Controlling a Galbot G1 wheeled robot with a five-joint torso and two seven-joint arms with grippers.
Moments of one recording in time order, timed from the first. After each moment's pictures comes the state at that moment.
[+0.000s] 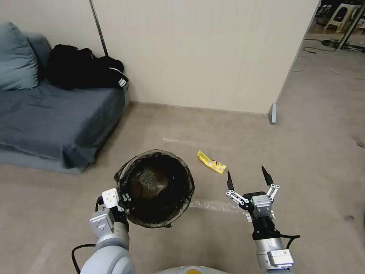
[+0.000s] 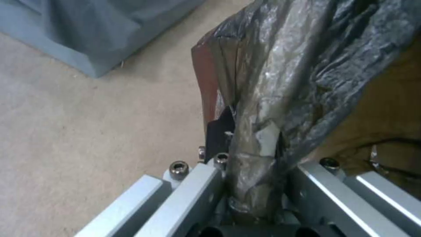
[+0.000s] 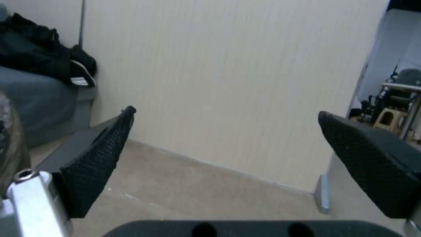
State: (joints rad) left arm 1.74 -1.54 -0.40 -2.35 -0.26 0.48 -0.51; right arm -1.82 1.61 0.49 2.15 -0.26 0.41 -0.03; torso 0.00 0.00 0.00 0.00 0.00
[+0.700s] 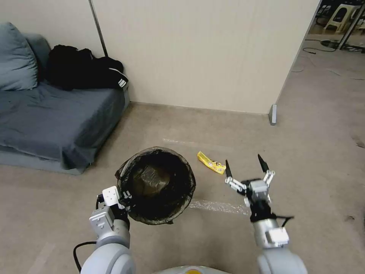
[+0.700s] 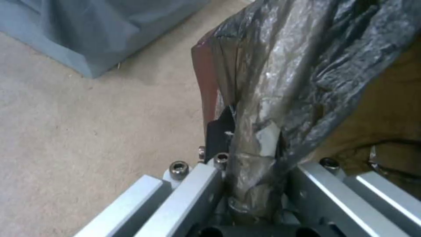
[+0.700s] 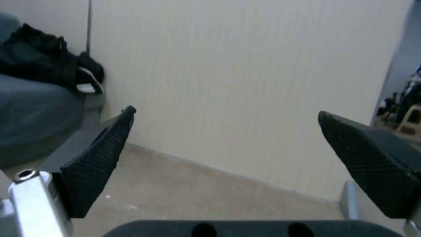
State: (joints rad) left arm 1.72 -1.55 -0.42 -2.35 -0.30 0.46 -0.51; right arm -1.56 1.47 0.49 2.00 -0.08 0.30 -0.04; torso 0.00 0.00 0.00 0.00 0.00
